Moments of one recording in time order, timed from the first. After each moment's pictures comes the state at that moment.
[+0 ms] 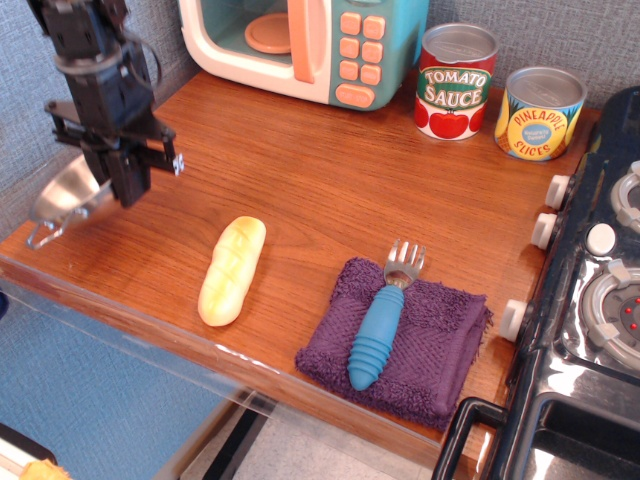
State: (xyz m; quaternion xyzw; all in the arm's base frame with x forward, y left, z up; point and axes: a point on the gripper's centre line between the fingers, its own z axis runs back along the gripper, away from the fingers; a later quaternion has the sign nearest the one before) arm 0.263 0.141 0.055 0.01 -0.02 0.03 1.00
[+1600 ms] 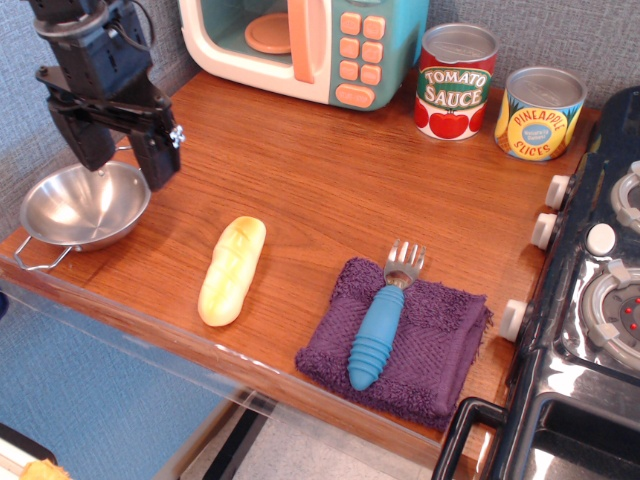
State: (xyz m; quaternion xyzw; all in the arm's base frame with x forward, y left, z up) arm 0.254 0.114 0.098 -0.01 -0.07 -0.01 1.00
